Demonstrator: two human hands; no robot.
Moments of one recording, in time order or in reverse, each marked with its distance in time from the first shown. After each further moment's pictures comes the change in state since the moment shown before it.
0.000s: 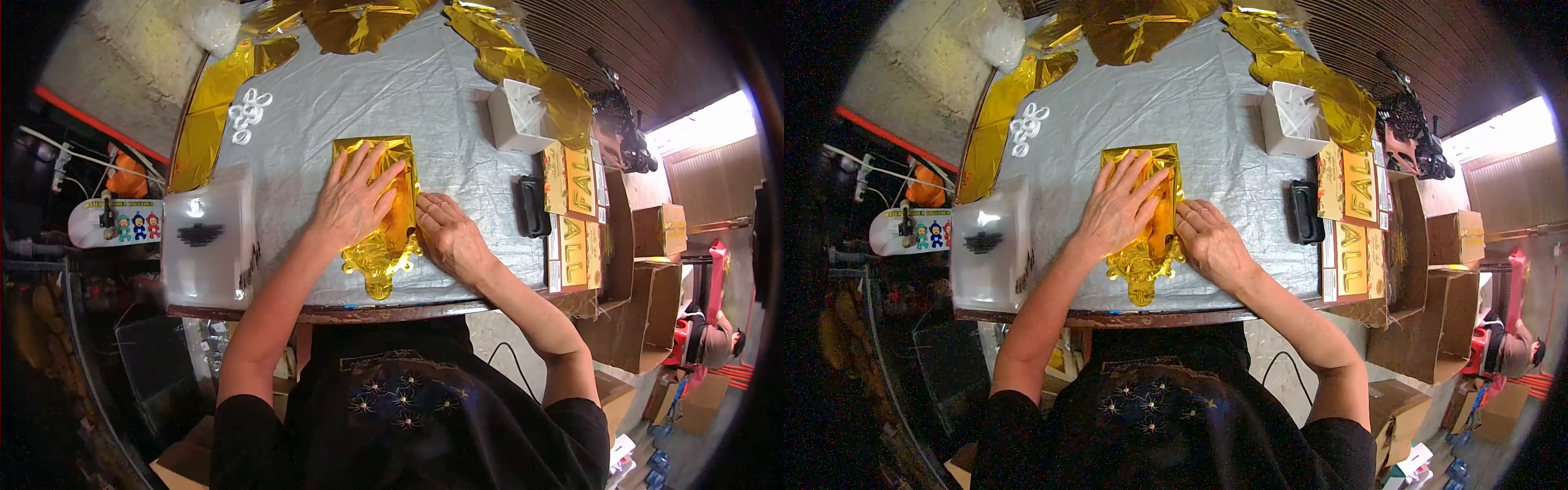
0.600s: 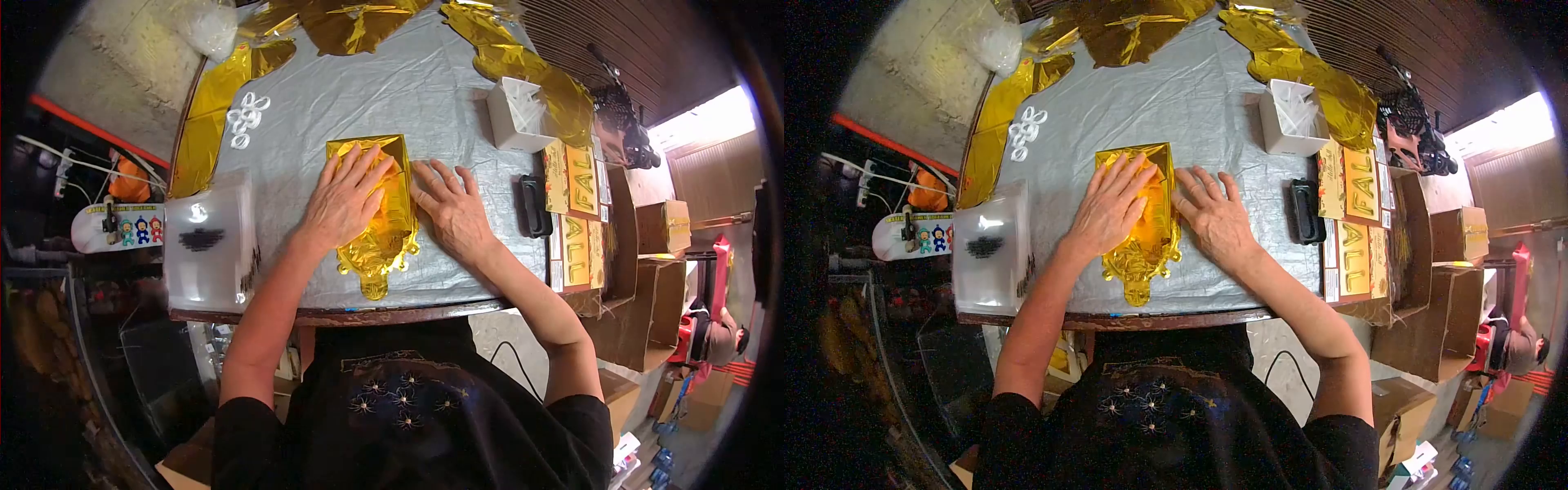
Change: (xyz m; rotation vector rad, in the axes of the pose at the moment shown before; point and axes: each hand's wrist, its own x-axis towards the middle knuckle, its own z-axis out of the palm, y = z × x) left_hand -0.005 -0.015 -0.004 -0.077 -0.053 -0.002; right_hand 0.018 0.016 -0.003 -0.299 -0.096 0.123
